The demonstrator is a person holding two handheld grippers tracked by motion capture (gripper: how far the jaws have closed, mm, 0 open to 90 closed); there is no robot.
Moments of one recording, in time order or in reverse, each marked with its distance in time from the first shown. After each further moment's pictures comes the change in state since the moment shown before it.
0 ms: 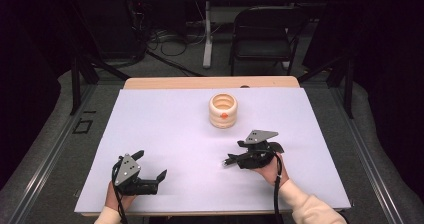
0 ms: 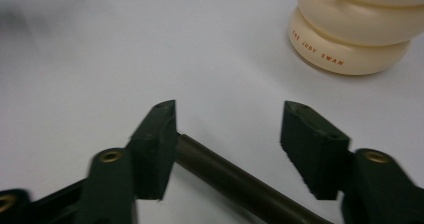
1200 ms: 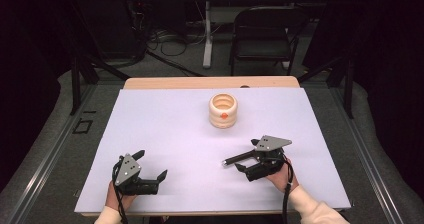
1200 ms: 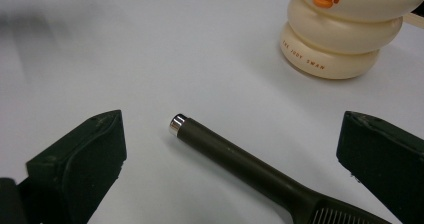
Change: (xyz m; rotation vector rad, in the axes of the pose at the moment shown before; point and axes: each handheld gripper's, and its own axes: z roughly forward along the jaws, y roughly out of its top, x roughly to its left) left arm 0.000 0.000 0.000 -0.003 -0.001 0.002; right arm 0.004 -0.013 -0.030 -0.079 -0.001 -0.035
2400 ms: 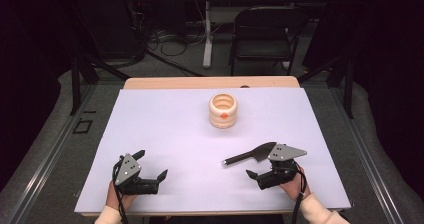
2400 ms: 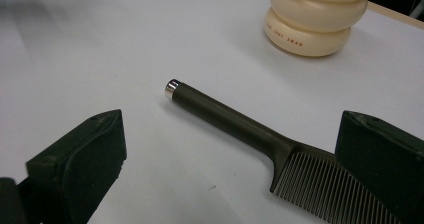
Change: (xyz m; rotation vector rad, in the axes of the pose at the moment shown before) left arm 0.001 0.000 0.001 0.001 -0.006 0.000; right arm 0.001 -0.023 -0.030 -0.018 -0.042 -0.016
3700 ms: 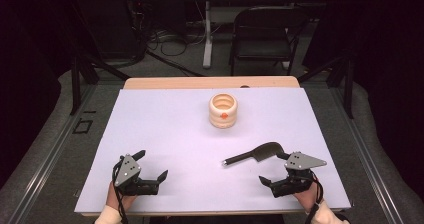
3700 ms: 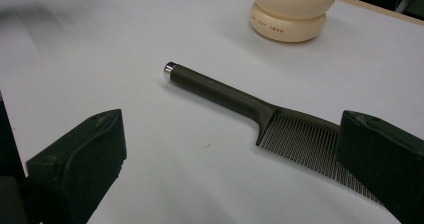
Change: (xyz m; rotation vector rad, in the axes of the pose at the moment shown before) left arm -0.001 0.000 -0.001 -0.014 -0.009 0.000; right arm -0.001 -0.023 -0.038 -0.037 -0.029 0.047
